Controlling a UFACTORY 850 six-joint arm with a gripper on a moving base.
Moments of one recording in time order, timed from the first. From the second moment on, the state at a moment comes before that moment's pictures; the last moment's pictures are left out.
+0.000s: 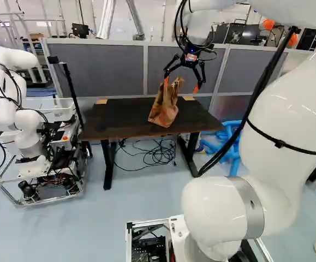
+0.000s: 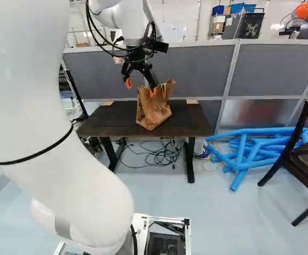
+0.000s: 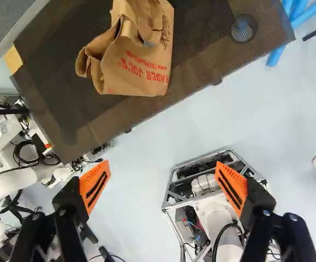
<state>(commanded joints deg) -5.0 -0.9 -71.4 6.5 -58.8 19.2</state>
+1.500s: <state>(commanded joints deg) -4.9 -0.8 -70.8 6.4 -57.7 19.0</state>
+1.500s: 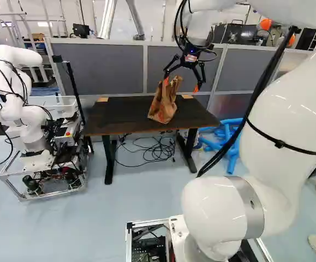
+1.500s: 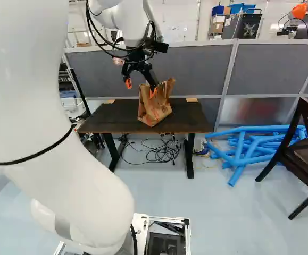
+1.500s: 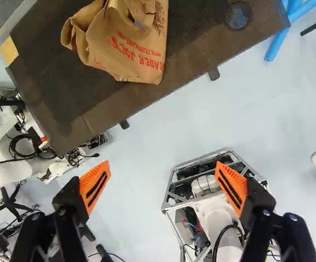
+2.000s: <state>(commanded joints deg) -4.7 0.0 -67.7 6.1 -52.6 18.1</state>
